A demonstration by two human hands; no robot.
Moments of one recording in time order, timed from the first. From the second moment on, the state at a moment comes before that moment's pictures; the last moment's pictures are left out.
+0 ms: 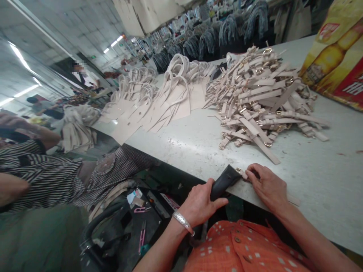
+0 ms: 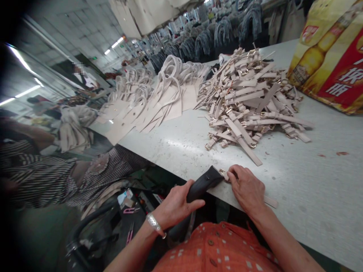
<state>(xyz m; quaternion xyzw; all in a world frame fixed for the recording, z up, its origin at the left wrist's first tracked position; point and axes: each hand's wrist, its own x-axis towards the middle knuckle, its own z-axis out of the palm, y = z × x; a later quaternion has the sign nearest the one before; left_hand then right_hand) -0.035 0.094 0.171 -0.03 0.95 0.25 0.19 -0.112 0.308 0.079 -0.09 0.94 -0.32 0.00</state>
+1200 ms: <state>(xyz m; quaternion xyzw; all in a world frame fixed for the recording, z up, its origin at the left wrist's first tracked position) -0.039 0.106 0.169 -0.02 0.96 0.22 0.18 -0.104 0.322 0.057 -0.23 0.89 -0.37 -0.14</state>
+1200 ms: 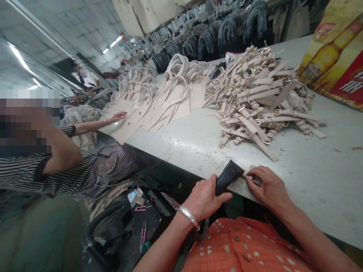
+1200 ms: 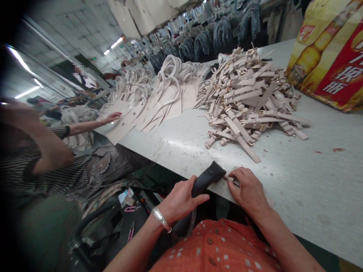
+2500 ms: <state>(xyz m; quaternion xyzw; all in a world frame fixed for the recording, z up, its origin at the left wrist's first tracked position) -0.016 0.142 0.175 -0.03 0.96 0.18 0.21 -0.098 0.332 0.060 -0.22 0.89 -0.38 -0.12</state>
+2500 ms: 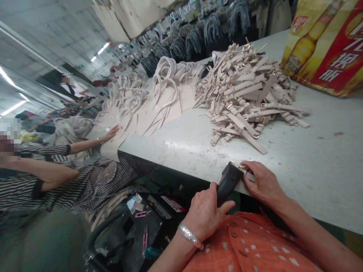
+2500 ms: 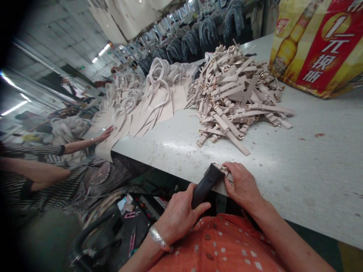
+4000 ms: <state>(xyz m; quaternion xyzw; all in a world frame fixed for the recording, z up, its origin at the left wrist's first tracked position) -0.035 0.107 0.174 -0.04 0.96 0.20 0.17 -0.094 0.331 0.059 -0.14 0.91 -0.38 -0.10</state>
